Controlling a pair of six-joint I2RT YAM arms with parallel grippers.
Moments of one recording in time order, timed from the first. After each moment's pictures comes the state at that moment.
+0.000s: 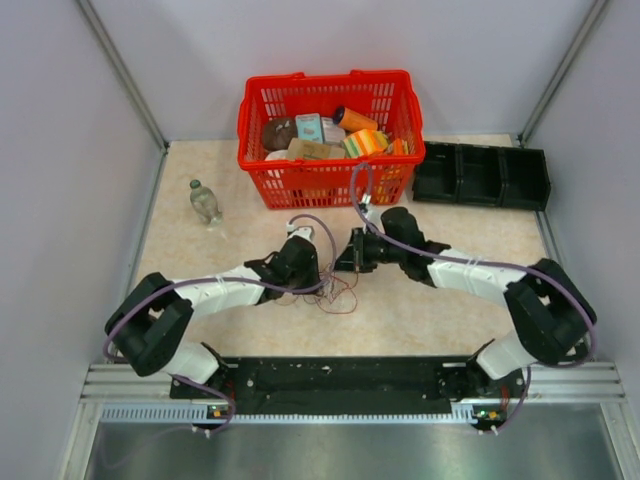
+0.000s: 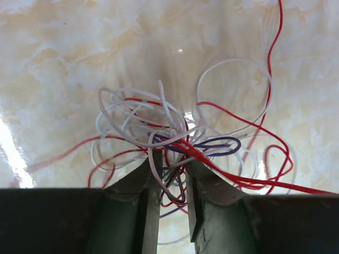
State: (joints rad) left arm -0.76 1.46 0.69 -0.11 -0.07 -0.67; right arm 0.68 1.53 0.78 0.22 -0.54 0.69
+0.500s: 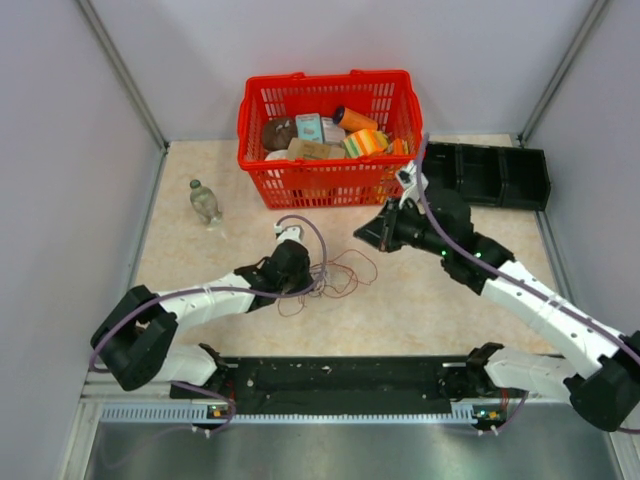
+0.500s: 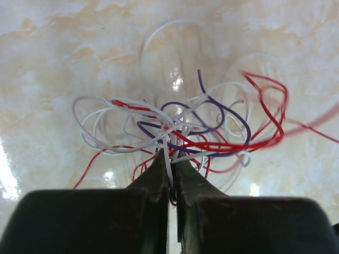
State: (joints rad) left arm -0.76 1.35 0.62 -0.08 -0.15 -0.73; right arm 0.68 1.09 0.92 -0.15 -0.28 0.61
